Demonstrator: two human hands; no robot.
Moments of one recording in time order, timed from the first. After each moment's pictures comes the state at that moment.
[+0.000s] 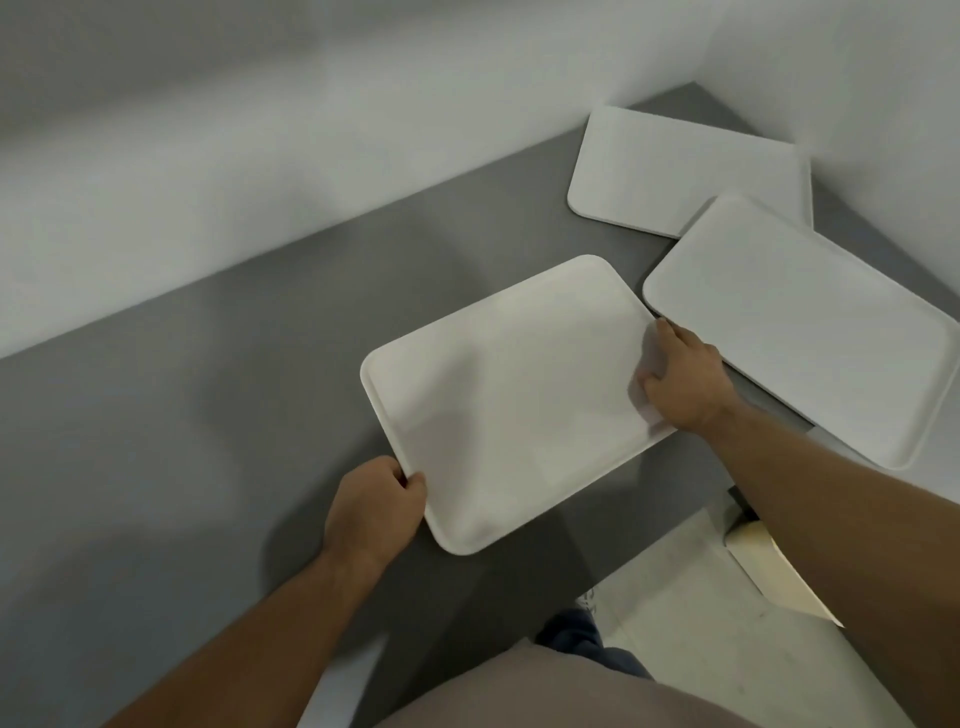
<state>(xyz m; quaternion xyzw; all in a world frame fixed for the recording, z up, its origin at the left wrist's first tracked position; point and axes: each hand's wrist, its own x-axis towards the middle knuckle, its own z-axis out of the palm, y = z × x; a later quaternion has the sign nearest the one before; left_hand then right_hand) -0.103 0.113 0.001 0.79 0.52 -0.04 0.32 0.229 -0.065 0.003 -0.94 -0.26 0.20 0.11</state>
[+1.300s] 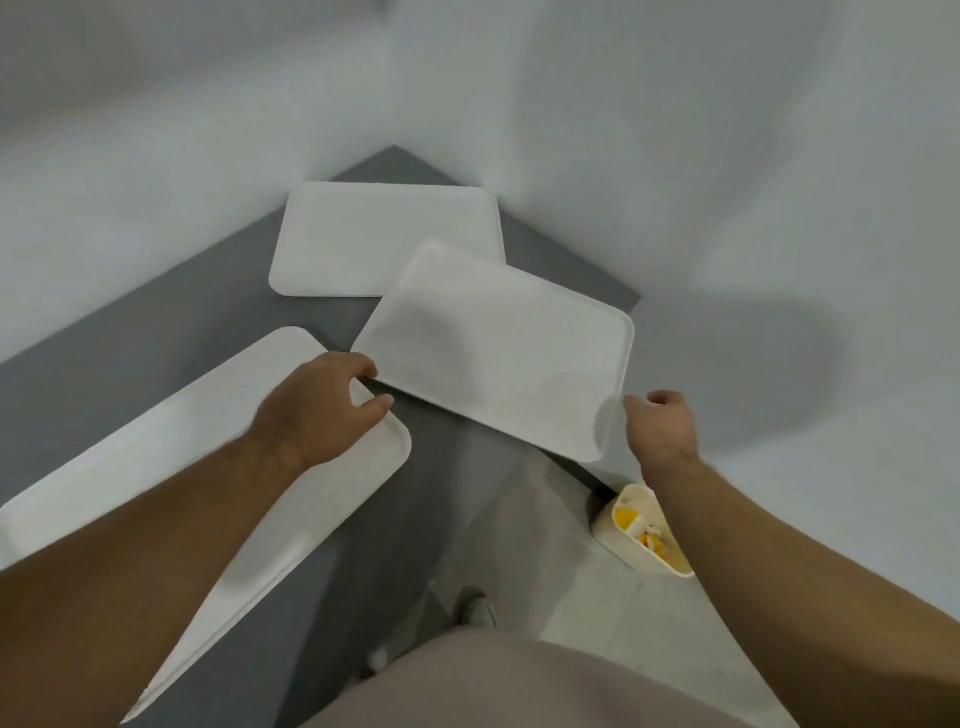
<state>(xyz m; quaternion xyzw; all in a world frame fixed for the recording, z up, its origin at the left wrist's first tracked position) 0.200 0.025 0.071 0.96 0.17 0.01 0.23 0.356 -0.330 0.000 -0.87 0.24 0.09 0.43</state>
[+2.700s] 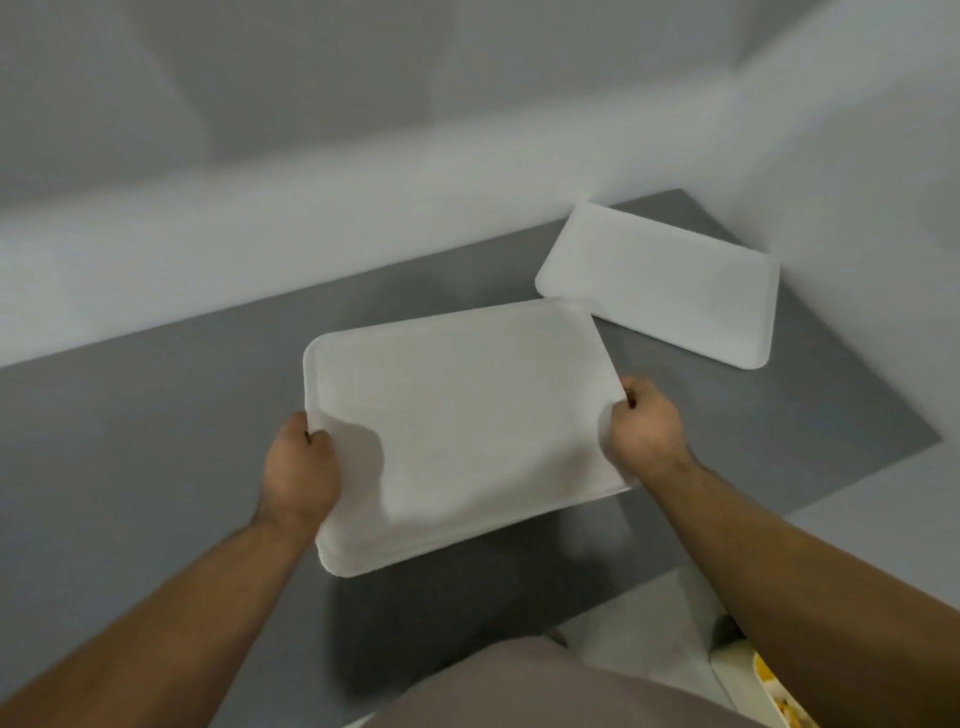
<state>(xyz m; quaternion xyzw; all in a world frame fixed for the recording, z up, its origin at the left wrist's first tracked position) -0.030 0.119 0.038 0.65 0.62 0.20 0.38 0.286 -0.068 0.024 -0.88 -0.20 0.22 0.38</state>
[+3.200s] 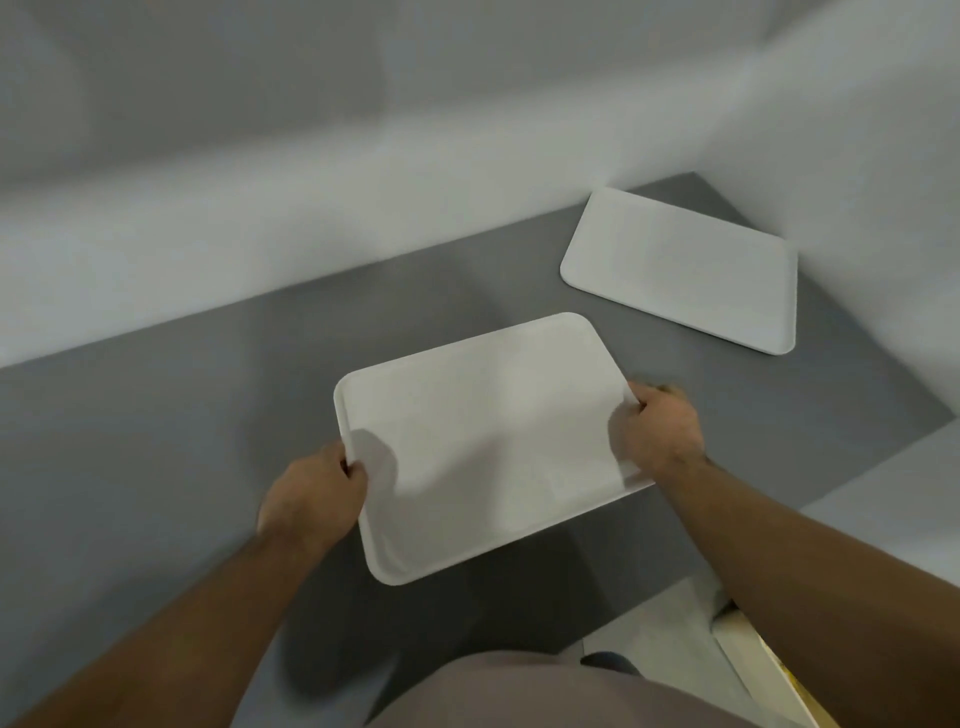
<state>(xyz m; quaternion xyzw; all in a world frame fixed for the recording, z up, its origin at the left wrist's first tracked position) -0.077 0.162 0.005 0.81 0.54 -0.05 0.23 0.258 -0.040 0.008 -0.95 -0.20 0.16 0.19</state>
